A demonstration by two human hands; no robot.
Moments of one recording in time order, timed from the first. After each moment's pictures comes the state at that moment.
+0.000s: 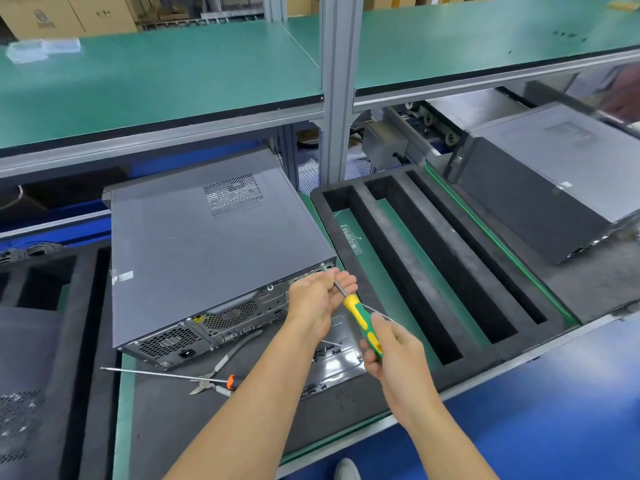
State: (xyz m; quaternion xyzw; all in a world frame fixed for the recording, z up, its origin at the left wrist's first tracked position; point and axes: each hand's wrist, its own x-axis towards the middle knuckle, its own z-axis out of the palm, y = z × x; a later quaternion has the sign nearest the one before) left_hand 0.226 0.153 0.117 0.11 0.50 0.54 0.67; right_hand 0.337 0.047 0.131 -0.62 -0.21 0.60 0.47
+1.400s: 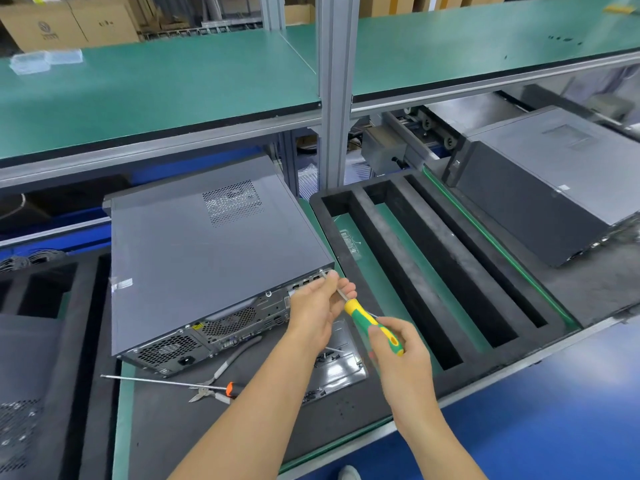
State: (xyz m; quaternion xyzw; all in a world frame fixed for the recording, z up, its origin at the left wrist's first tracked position) left_hand 0.227 0.147 0.111 0.11 0.48 0.54 0.68; right_hand 0.339 0.043 0.132 -0.65 -0.31 0.48 0.49
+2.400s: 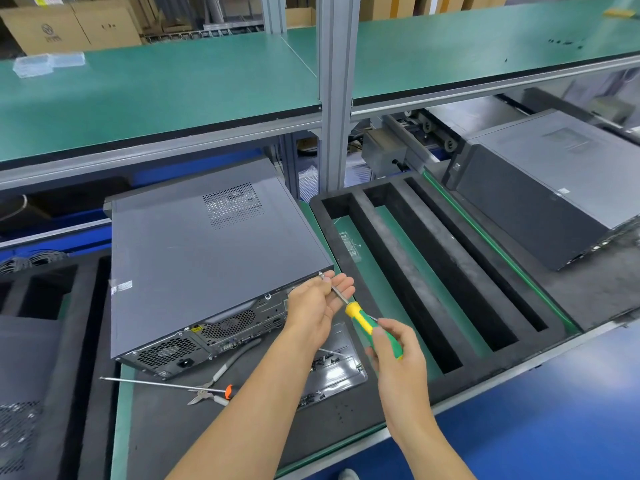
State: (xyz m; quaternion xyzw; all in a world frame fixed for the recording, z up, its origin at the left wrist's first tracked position) left_hand 0.226 0.157 0.115 0.08 0.46 0.55 0.69; right_hand 0.334 0.043 0.120 -0.62 -0.29 0.49 0.54
